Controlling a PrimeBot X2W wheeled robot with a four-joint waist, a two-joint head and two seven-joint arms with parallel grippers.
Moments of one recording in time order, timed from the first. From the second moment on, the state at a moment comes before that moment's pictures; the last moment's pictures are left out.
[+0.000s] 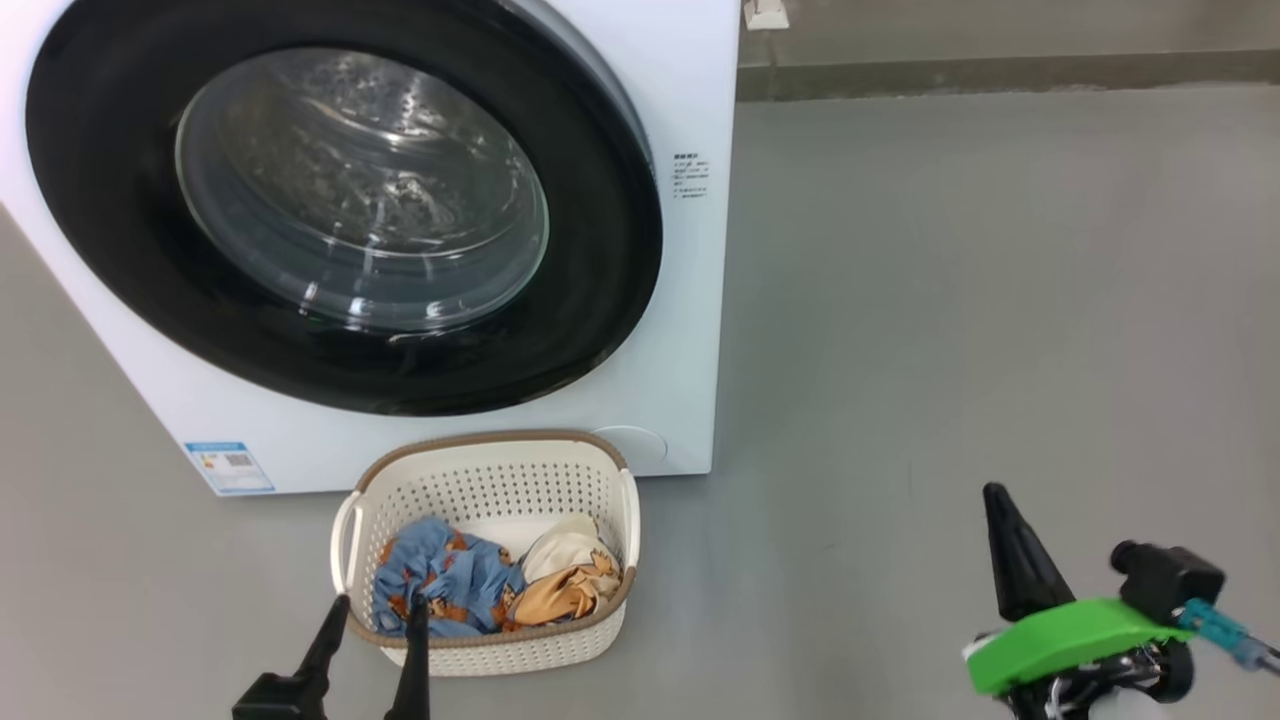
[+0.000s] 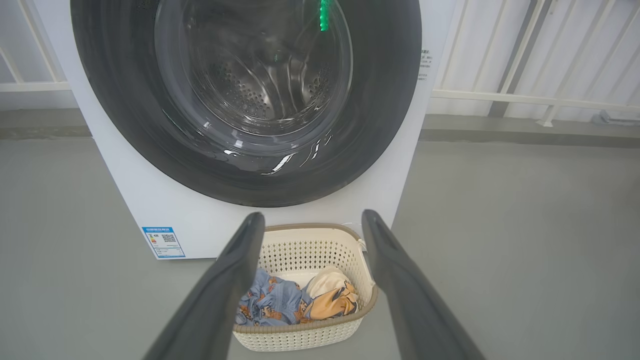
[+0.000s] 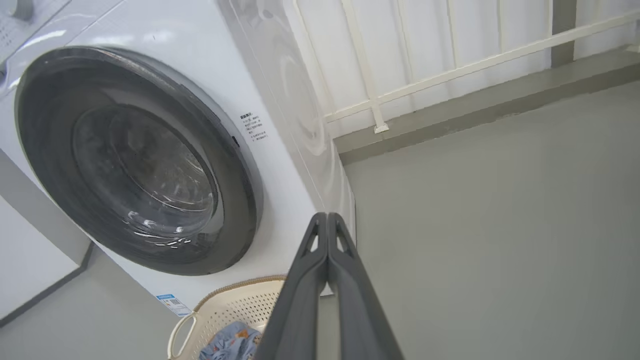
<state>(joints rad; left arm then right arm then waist) 0.02 0.04 -0.13 0.24 -0.19 0.01 -0.25 -0.14 -0.05 -0.04 0.38 0.37 0.13 -0.25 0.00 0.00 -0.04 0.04</state>
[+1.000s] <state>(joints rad) -0.12 0.04 -0.24 0.21 -0.27 0.01 -0.25 -0.74 -0.16 -0.07 0.60 1.01 0.13 0.12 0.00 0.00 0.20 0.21</state>
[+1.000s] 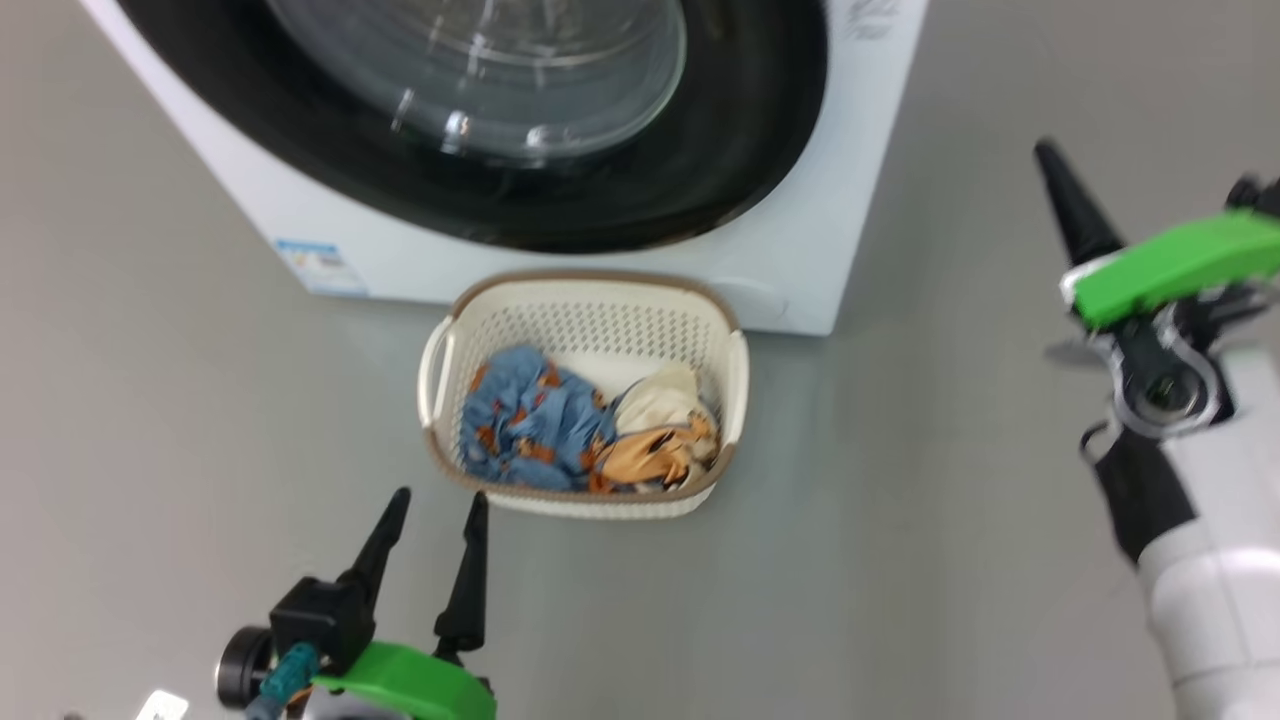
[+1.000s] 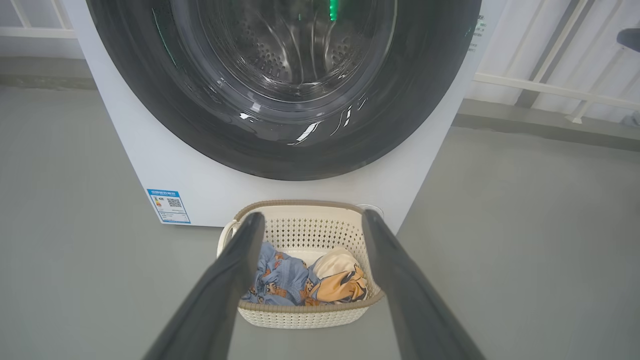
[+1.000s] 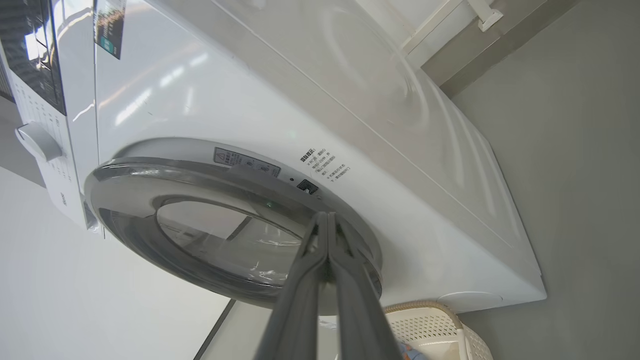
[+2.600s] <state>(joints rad) -0.27 0.03 -0.37 0.19 -0.39 0.06 -0.25 -1.32 -0.26 0.00 0.88 1.12 0.13 0.35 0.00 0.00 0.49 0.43</state>
